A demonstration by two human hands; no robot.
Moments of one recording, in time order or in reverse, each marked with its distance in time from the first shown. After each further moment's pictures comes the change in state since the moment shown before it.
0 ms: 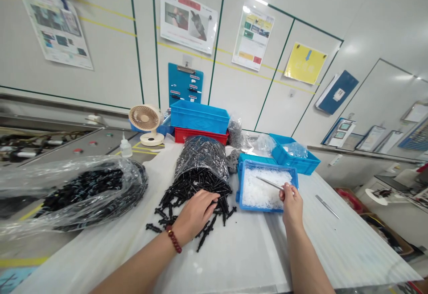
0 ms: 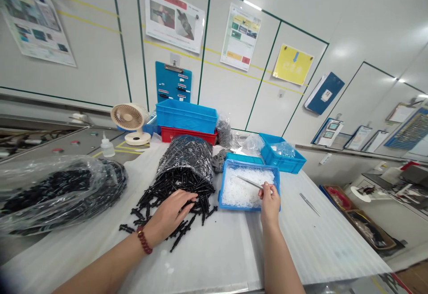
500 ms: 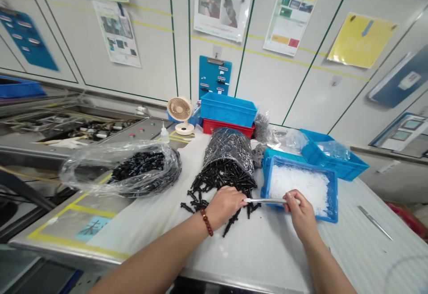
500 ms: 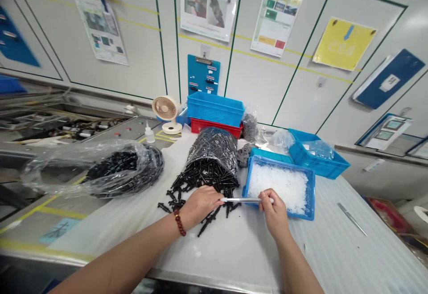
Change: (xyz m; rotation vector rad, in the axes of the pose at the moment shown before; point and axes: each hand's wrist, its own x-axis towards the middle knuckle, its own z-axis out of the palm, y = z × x) left_hand 0.000 -0.002 0.014 0.235 -0.147 0.009; right_hand -0.049 -0.011 0.029 -0.142 -0.525 -0.119
